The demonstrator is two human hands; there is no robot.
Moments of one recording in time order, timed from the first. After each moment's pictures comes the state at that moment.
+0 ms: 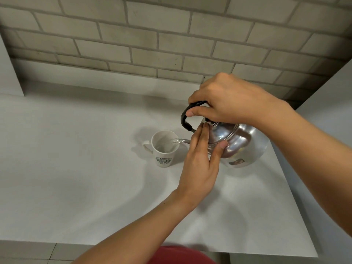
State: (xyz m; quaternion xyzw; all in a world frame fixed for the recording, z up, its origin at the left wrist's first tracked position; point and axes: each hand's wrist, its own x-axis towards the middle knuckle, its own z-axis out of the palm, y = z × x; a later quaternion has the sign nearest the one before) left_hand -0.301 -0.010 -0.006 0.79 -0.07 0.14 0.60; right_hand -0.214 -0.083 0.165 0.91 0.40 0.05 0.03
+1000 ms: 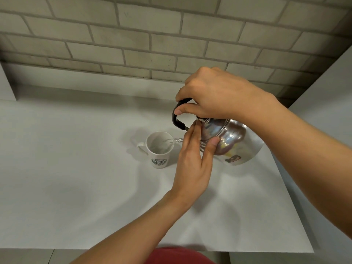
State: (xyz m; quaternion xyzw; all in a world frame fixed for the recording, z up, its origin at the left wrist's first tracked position) left_hand -0.303 -0.009 0.006 0.76 -0.06 0.14 0.63; right_hand -0.223 -0.064 0.183 0.91 0.39 0.05 0.12
